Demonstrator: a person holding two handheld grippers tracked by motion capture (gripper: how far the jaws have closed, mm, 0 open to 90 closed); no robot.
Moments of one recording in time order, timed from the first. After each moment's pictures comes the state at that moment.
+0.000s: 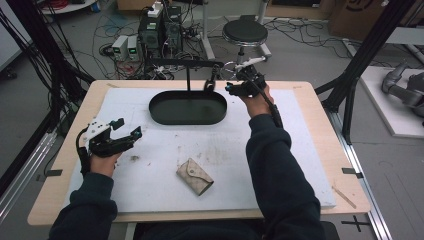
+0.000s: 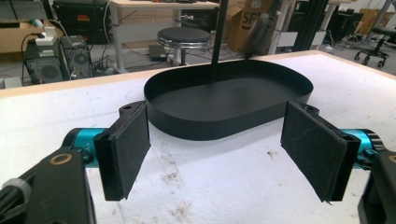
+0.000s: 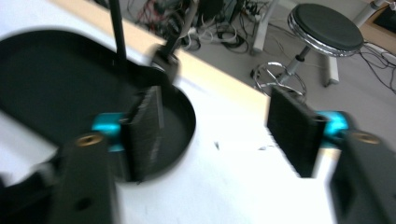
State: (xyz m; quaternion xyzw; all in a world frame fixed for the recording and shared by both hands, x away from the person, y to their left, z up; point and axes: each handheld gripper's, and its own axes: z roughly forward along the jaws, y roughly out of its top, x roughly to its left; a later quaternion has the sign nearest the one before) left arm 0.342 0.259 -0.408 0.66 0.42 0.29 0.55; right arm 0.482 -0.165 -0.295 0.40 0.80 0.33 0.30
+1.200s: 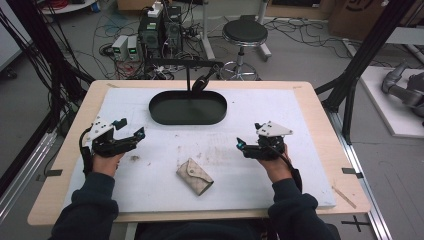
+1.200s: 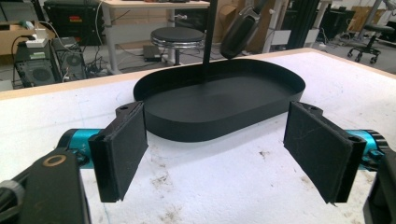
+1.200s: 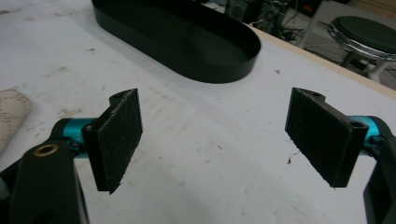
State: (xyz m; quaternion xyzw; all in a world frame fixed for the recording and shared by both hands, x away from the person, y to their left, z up) left arm 0.343 0.253 -0.409 0.66 0.41 0.29 0.55; right arm 0.344 -0.219 -0.391 0.34 0.79 0.43 0.28
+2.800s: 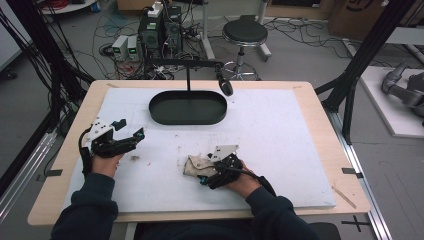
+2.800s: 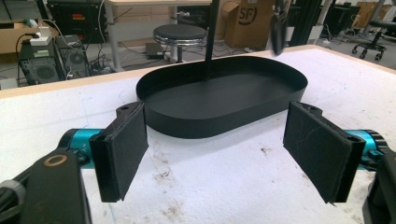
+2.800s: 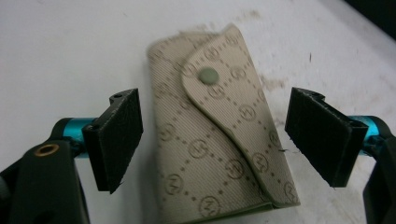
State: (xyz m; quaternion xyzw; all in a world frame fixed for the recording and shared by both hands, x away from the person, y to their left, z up) left arm 0.340 0.253 -0.408 0.67 0.42 0.29 0.55; right arm 0.323 -0.121 -0.442 0.18 0.90 0.38 0.11
